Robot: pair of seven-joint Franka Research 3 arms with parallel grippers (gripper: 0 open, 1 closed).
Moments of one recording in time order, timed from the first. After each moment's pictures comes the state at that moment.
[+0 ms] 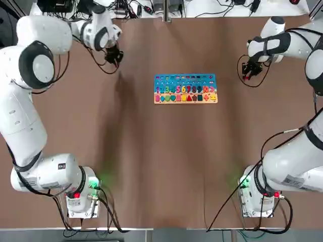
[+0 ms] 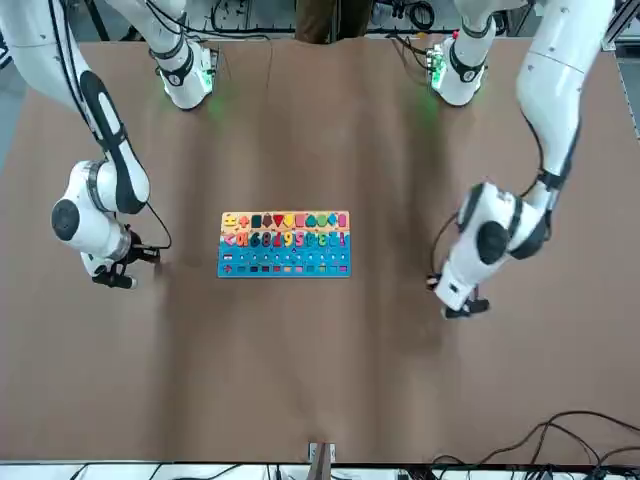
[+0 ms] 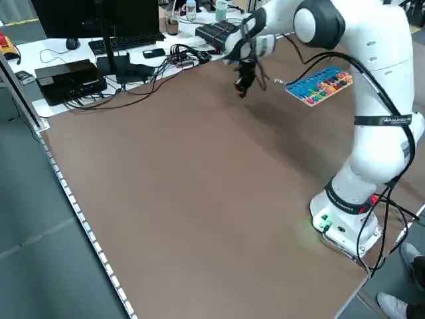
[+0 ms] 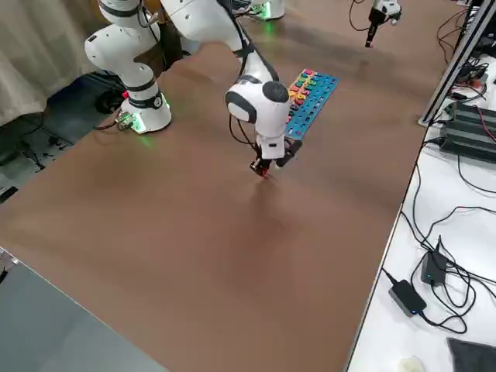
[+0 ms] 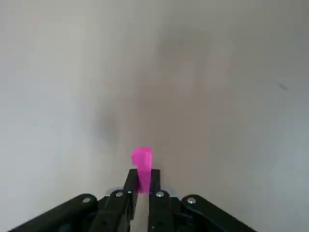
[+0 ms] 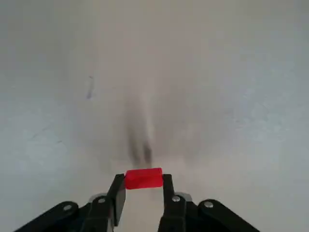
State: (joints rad) left arm 0.04 0.59 -0.40 -1.84 0.31 2.34 -0.64; right arm -0.17 0.40 0.10 -2.14 -0.04 2.43 0.09
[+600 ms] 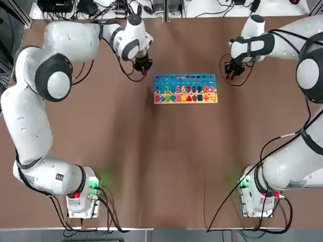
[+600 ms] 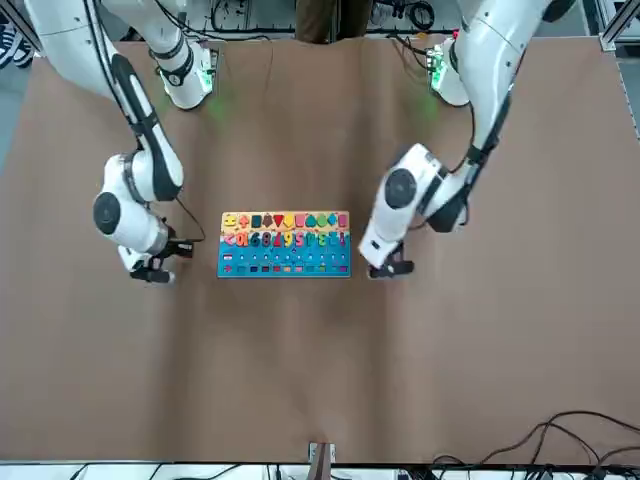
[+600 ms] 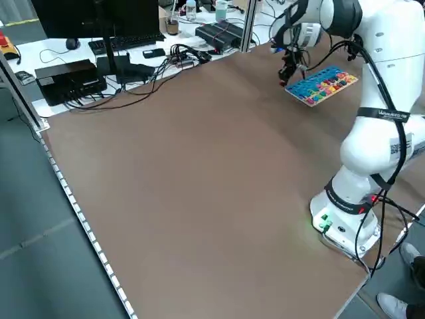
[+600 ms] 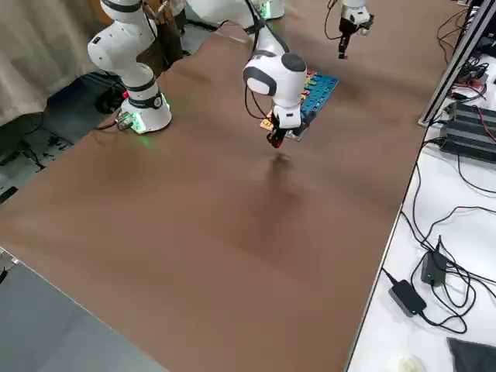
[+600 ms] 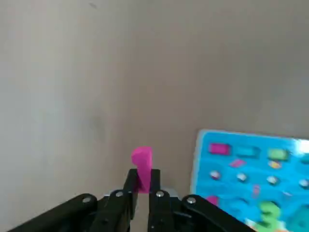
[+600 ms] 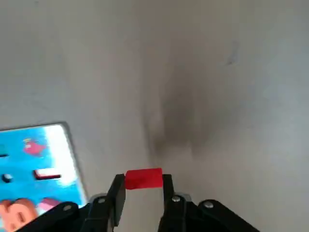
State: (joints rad) left arm -0.28 0.59 -0.40 -1.79 0.31 2.34 -0.92; right arm 0.06 0.37 0.11 -2.16 0.06 2.42 0.25
